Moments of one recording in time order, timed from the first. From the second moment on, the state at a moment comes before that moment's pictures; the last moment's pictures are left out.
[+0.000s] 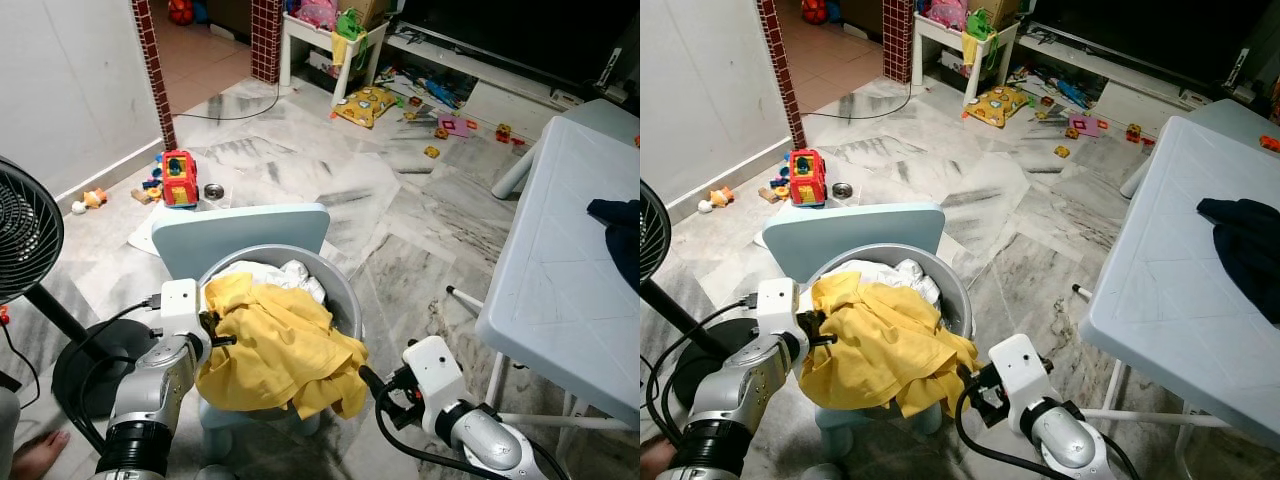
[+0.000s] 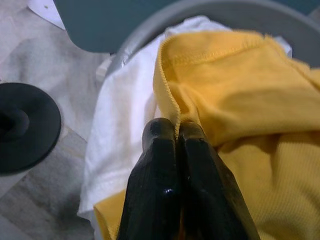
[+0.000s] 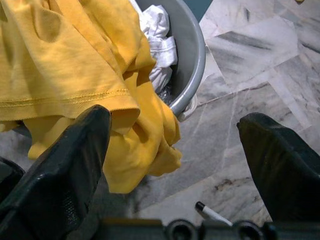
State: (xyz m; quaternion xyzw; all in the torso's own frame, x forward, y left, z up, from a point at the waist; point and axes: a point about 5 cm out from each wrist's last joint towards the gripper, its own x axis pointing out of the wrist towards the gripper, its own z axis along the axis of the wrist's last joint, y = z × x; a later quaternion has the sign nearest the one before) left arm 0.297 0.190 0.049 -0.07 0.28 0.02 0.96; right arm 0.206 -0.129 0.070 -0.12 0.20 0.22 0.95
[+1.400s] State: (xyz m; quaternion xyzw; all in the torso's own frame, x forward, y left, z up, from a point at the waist) left arm 0.362 0.102 0.203 0.04 -0.04 -0.34 0.94; right arm 0.221 -0.130 0.075 -0.11 0.17 0.19 0.96
